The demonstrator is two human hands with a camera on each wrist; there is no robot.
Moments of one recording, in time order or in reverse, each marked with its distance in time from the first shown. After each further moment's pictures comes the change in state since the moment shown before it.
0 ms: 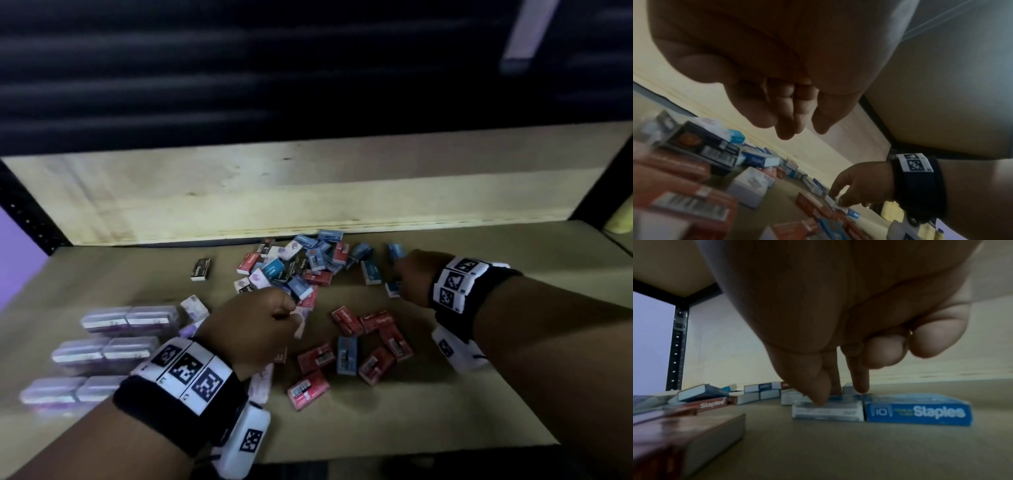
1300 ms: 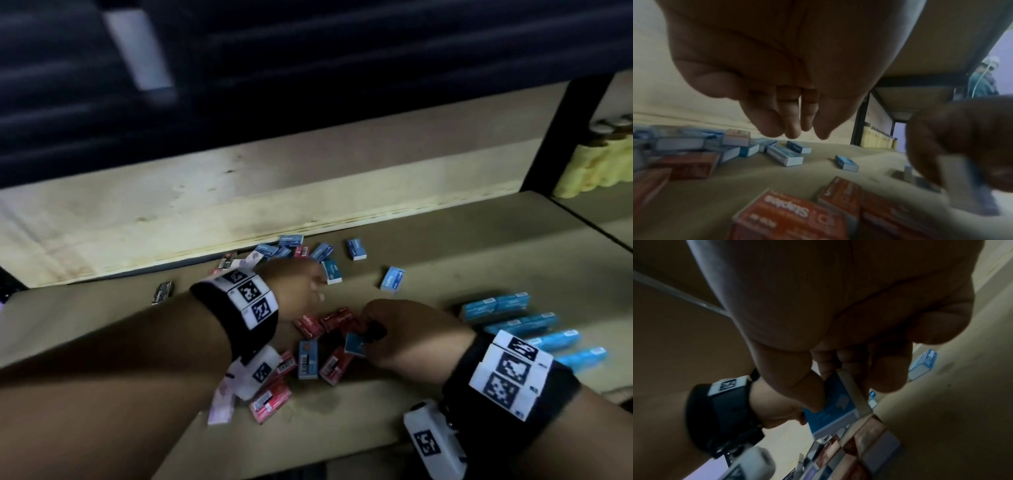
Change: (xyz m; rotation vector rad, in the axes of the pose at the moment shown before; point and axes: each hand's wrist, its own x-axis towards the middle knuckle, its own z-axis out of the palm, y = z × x) left_hand 0.095 0.095 0.027 0.396 -0.380 0.272; right_hand -0.130 -0.022 0.014 0.680 0.120 -0.043
